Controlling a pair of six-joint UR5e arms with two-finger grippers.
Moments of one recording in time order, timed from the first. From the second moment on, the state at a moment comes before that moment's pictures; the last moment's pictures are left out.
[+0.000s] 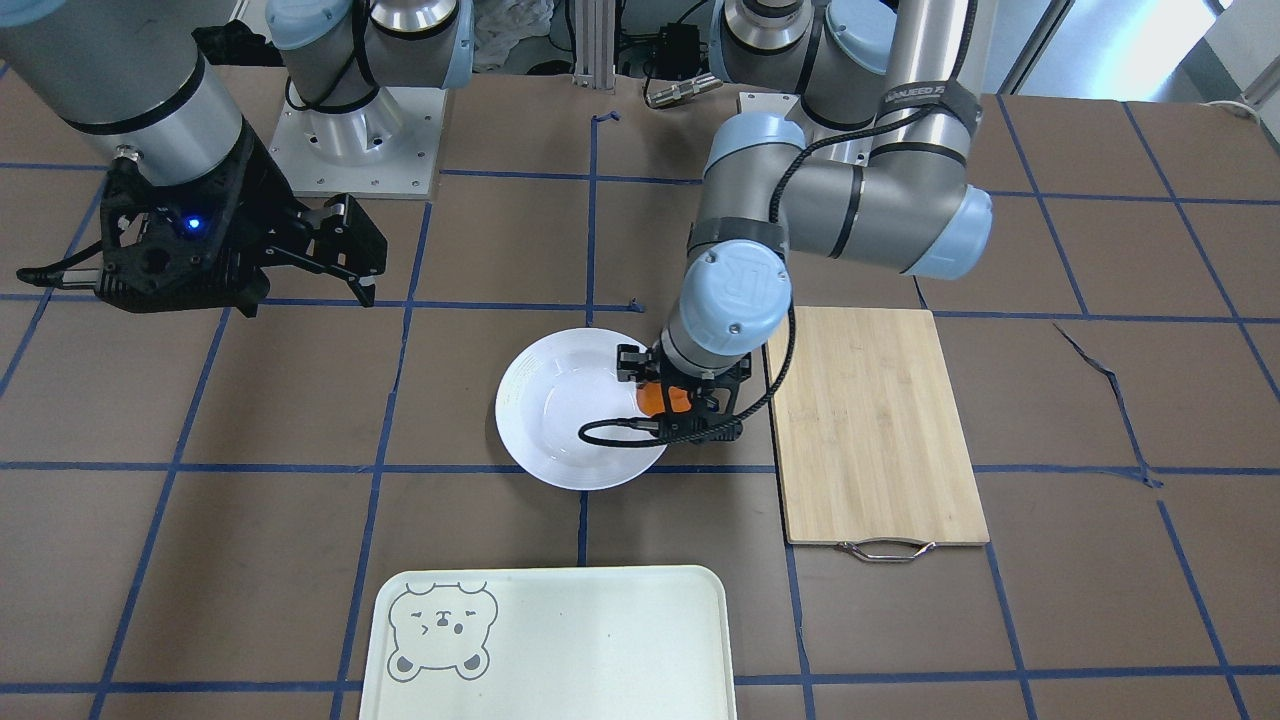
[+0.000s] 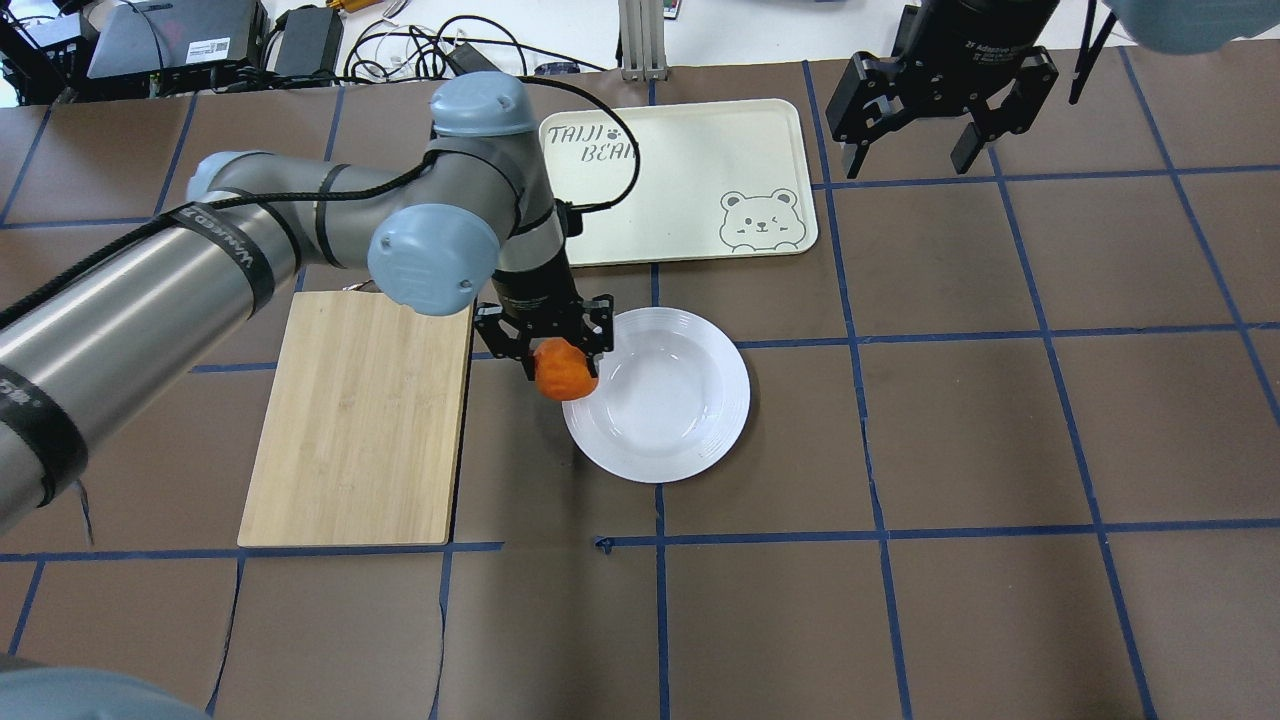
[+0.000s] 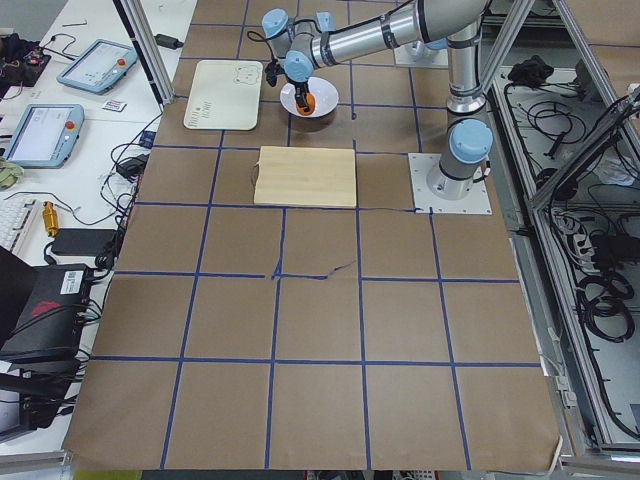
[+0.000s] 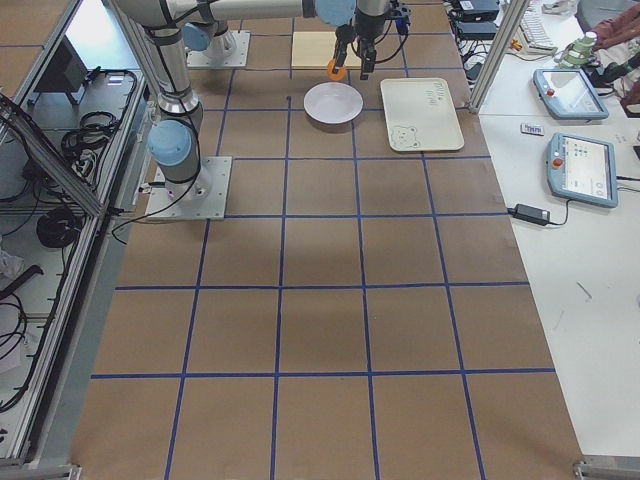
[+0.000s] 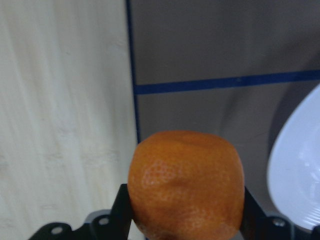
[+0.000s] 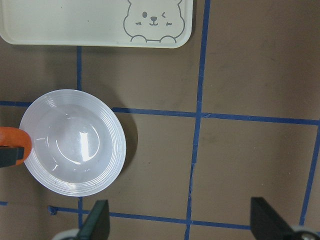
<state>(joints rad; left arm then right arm) -1.82 -1.96 -1.67 -1.36 1.45 -0.24 1.58 -1.42 1.38 -1.50 -1.49 -0.06</state>
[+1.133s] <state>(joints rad) -1.85 -1.94 -1.63 -1.23 1.45 -0.40 1.55 -1.41 1.39 -1.50 -1.40 -0.05</state>
